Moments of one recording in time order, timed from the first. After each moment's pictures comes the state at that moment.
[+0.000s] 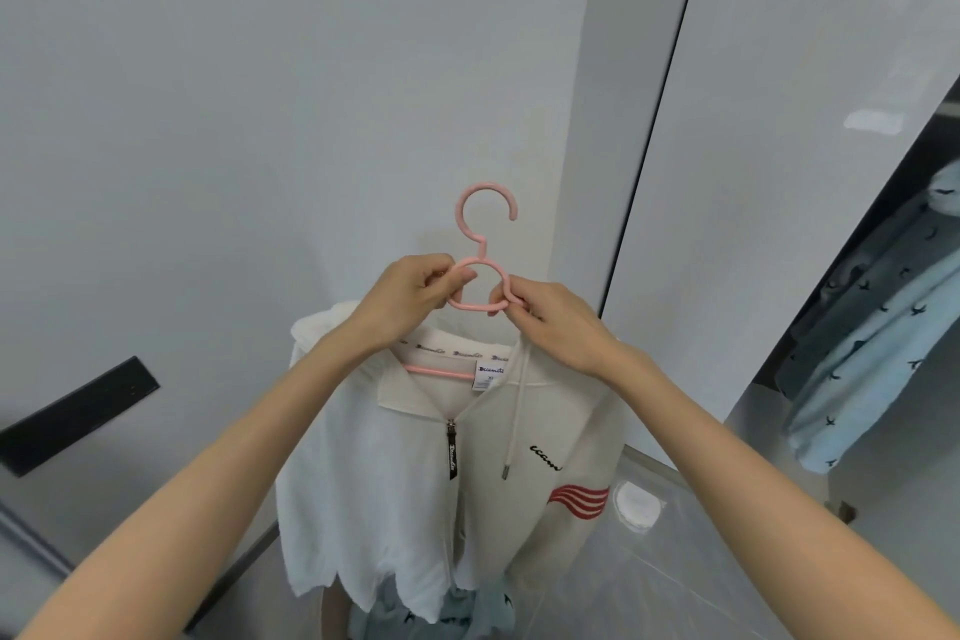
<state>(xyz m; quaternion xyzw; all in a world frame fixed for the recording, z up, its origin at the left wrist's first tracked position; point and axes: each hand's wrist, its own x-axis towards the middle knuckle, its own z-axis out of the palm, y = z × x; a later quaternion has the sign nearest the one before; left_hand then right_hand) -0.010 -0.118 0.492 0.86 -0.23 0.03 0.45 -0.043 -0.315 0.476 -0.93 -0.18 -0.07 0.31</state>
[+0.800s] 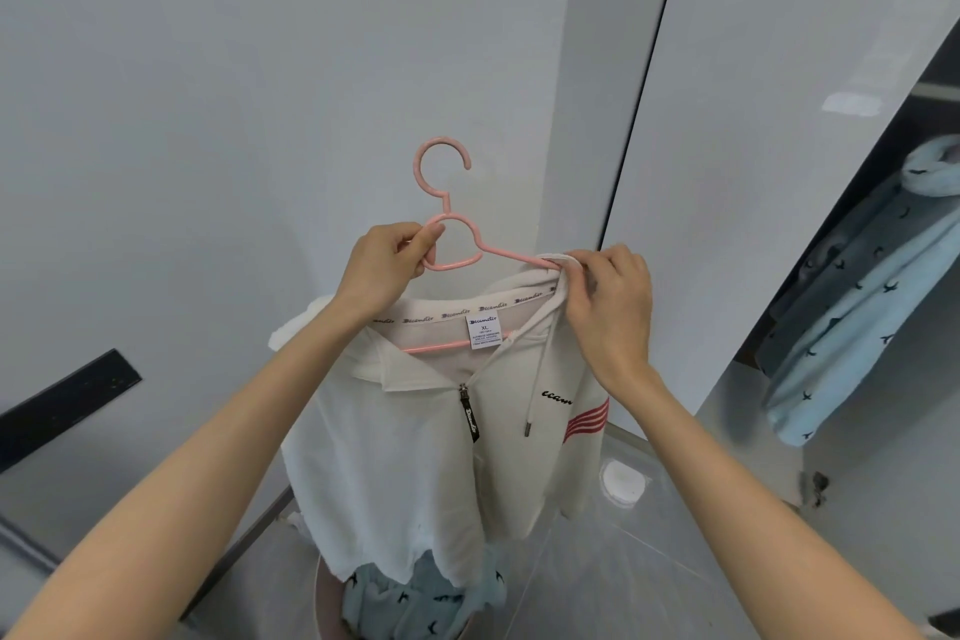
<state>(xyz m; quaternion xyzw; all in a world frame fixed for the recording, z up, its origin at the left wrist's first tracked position) -0.001 -0.119 0.497 0.86 -0.15 0.09 0.48 -0.057 -0.342 0.450 -0.85 0.02 -0.42 0.30</state>
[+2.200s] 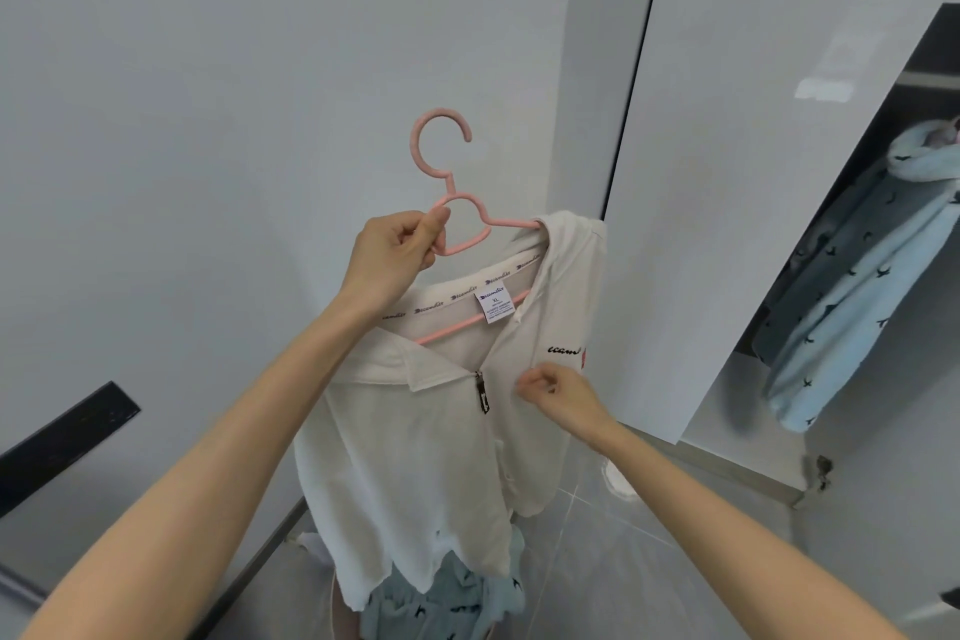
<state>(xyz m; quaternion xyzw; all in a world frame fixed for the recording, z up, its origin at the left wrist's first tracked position) 0.003 -0.117 0.523 0.80 -0.17 0.08 0.57 -0.062 -0.318 0.362 -0.86 0.11 0.04 0.51</state>
